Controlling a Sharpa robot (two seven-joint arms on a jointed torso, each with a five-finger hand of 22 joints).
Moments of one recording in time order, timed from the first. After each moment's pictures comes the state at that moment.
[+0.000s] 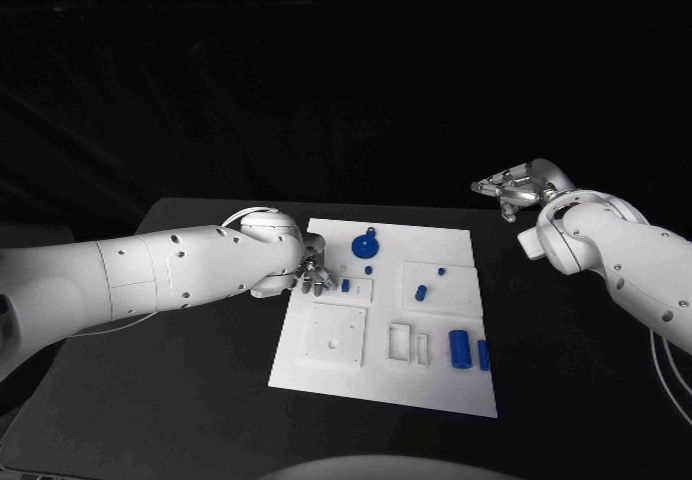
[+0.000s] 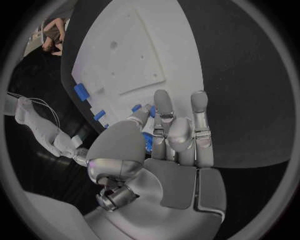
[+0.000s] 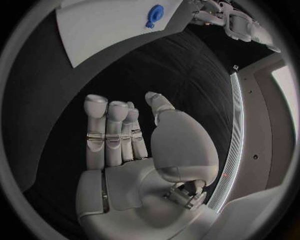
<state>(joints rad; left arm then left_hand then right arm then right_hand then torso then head) 1.32 -0.63 -0.22 1.34 -1.21 0.13 -0.57 1.04 0.03 0.25 -0.06 0.24 1.41 -0.03 0.07 0.55 1.47 -0.08 0.69 0.29 1.43 -0.11 1.35 0.74 0.08 1.27 -0.08 0.50 1.31 0.97 -0.65 0.50 1.12 -1.16 -0.32 -0.20 1.23 -0.13 0.09 0.06 0.56 1.13 0.08 0.06 0.07 1.18 -0.01 0.98 0.99 1.43 -0.08 0.83 0.97 0.08 1.47 -0.10 0.59 1.31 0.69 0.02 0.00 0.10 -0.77</state>
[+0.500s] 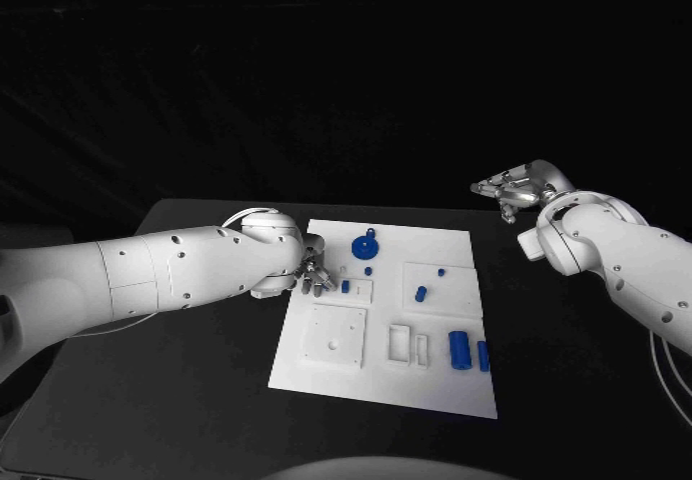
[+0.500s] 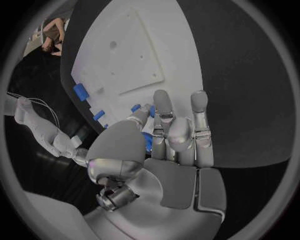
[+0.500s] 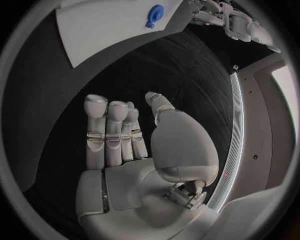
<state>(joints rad) 1.32 -0.63 -0.22 1.34 -1.21 0.13 -0.57 1.04 0.03 0.24 -0.05 0.23 1.41 -0.04 0.07 0.55 1.46 -0.08 0.69 0.29 1.43 -0.11 1.35 0.74 0.08 1.27 -0.08 0.49 1.31 0.97 -0.65 0.50 1.12 -1.16 -0.32 -0.20 1.23 -0.13 0.09 0.06 0.56 1.13 0.08 0.06 0.07 1.18 -0.01 0.98 0.99 1.43 -0.08 0.83 0.97 0.08 1.47 -0.10 0.59 1.31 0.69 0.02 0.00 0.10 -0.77</state>
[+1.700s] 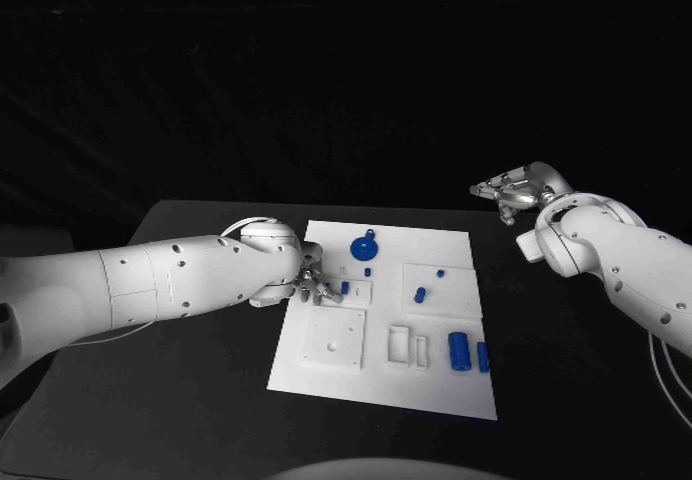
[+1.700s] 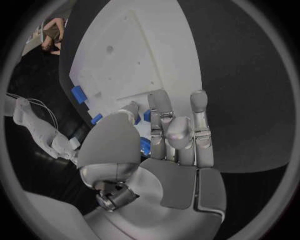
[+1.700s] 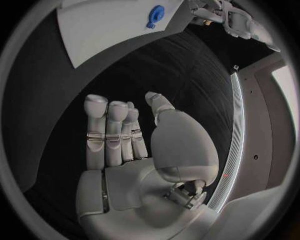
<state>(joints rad) 1.31 -0.63 -0.23 1.35 -1.20 0.11 -0.58 1.09 -0.19 0.23 0.26 0.05 1.42 -0.04 0.07 0.55 1.46 -0.08 0.68 0.26 1.43 -0.12 1.32 0.72 0.07 1.28 -0.10 0.48 1.31 0.97 -0.65 0.50 1.12 -1.16 -0.32 -0.20 1.23 -0.13 0.09 0.06 0.56 1.13 0.08 0.06 0.07 1.18 -0.01 0.98 0.99 1.43 -0.08 0.83 0.97 0.08 1.47 -0.10 0.59 1.31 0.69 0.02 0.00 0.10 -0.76</state>
